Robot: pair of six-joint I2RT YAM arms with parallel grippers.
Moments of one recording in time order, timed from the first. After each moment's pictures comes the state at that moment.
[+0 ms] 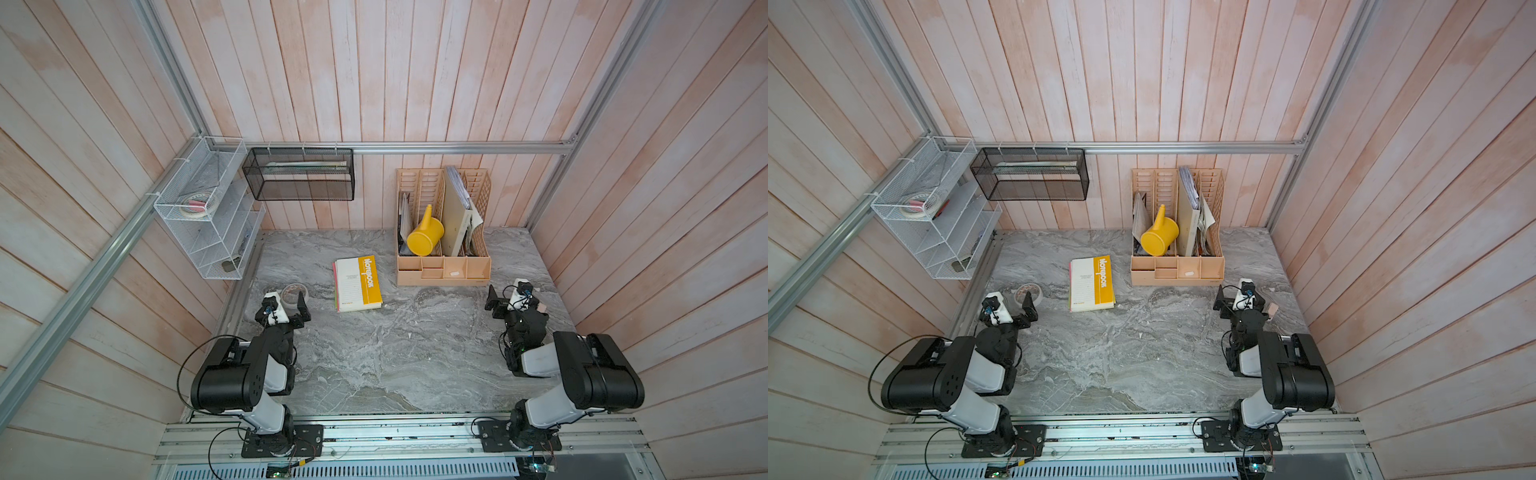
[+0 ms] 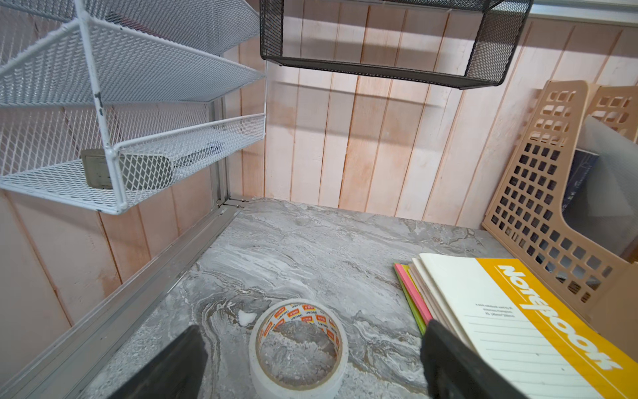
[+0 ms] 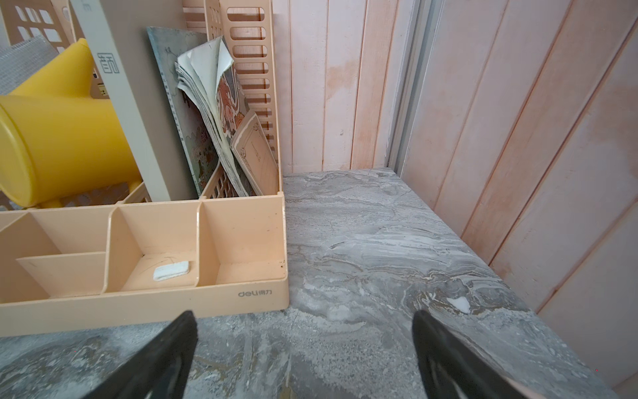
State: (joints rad) left arm 0.04 1.58 0.12 1.49 -0.09 -0.09; right arm -0.04 1.55 0.22 1.27 0.02 0.02
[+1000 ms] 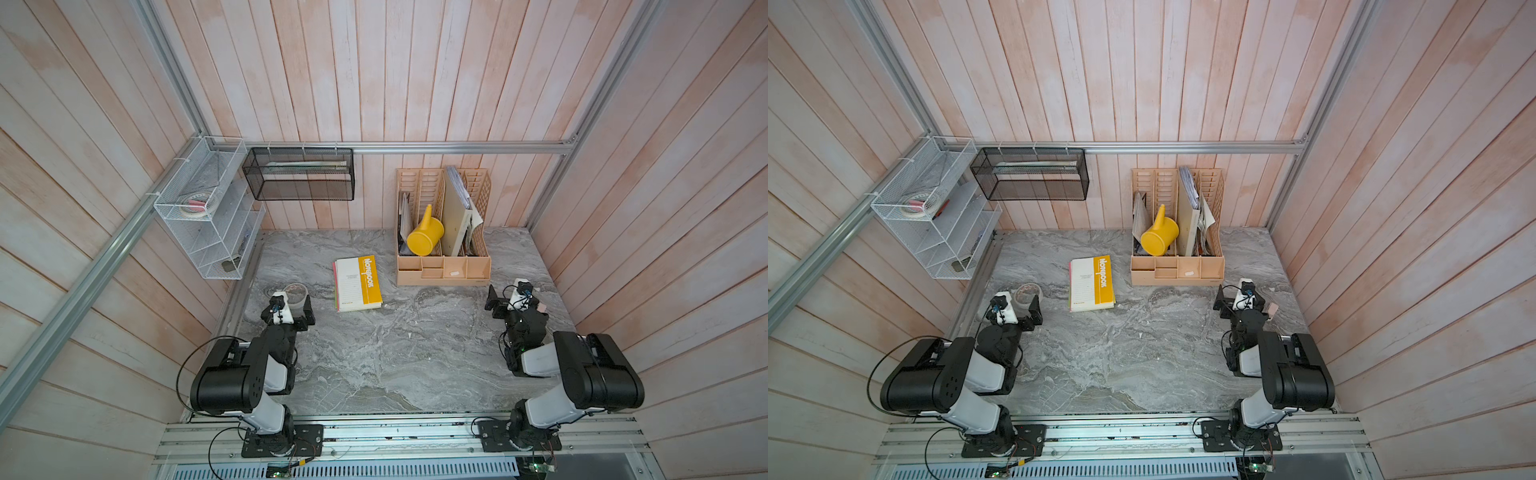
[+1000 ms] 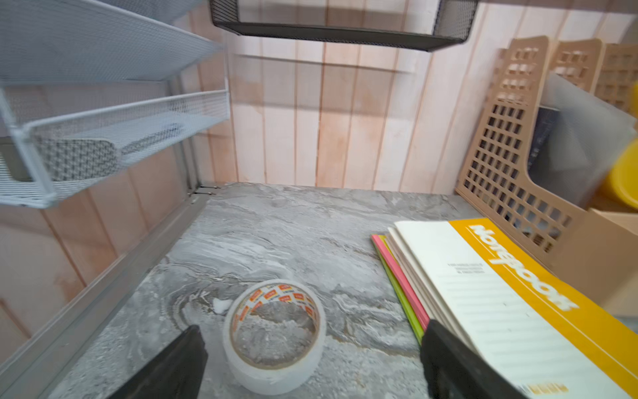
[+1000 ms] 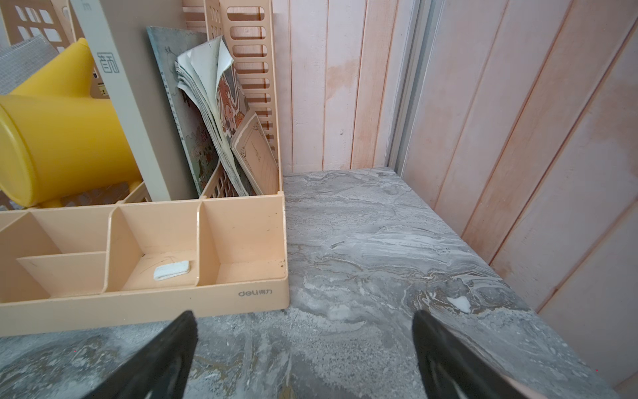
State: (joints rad) left arm 0.04 1.58 0.12 1.43 -0.03 -0.06; right arm -0.04 1.55 0.22 1.26 0.02 0.02
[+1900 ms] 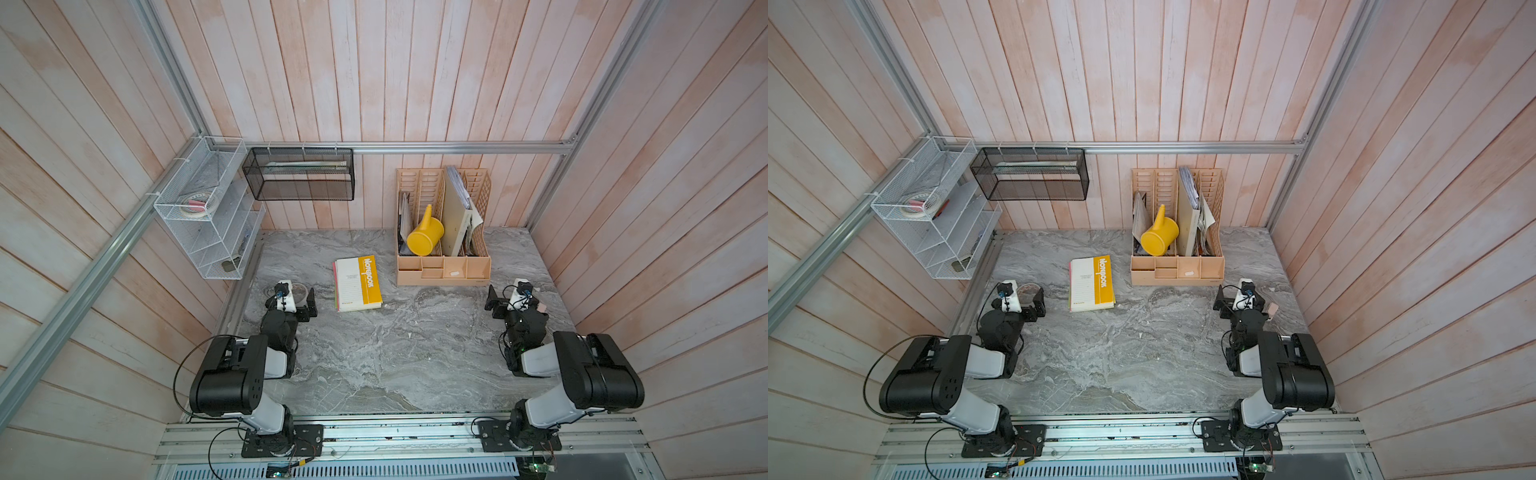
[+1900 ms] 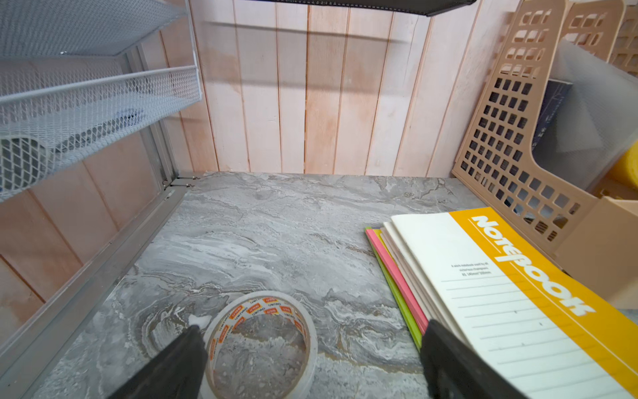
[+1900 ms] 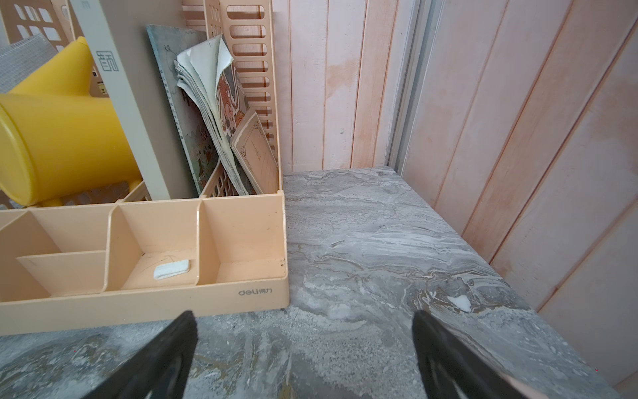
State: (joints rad) left arm 0.04 1.57 0.26 1.19 0.07 -0.02; right arm -0.04 1.55 0.22 1.26 0.02 0.02
